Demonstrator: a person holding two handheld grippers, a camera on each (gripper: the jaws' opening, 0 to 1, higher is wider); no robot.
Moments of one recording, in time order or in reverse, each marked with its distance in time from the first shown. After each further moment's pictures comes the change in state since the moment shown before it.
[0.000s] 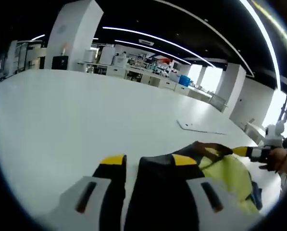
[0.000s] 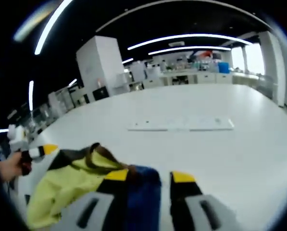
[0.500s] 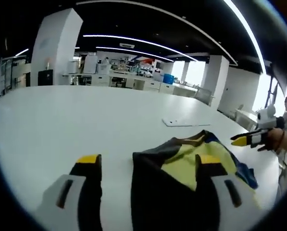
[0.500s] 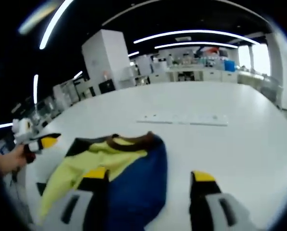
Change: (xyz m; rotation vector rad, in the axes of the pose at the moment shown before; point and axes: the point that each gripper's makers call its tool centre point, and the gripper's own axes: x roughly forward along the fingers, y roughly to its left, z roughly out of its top) left arm -0.055 -0.012 0.004 0.144 0.011 -0.105; right arm -0.060 0.014 -0.013 -0.023 0.047 0.057
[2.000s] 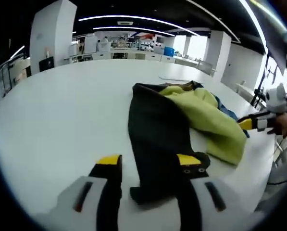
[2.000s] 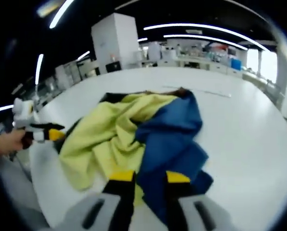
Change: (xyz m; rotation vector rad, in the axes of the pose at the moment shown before) left arm -0.103 -0.021 -0.116 0.031 0.243 0.051; right arm -0.064 0.074 -0.117 -0.080 0.128 -0.039
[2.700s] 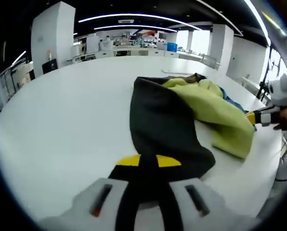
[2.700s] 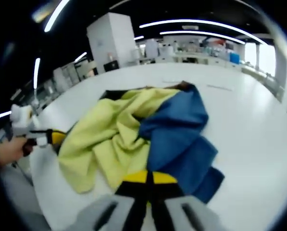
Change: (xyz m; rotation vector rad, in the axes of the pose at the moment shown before) left arm 0.003 0.003 -0.011 0.035 0.027 0.070; right arm 0.010 0.007 -0.004 0.020 0.017 0.024
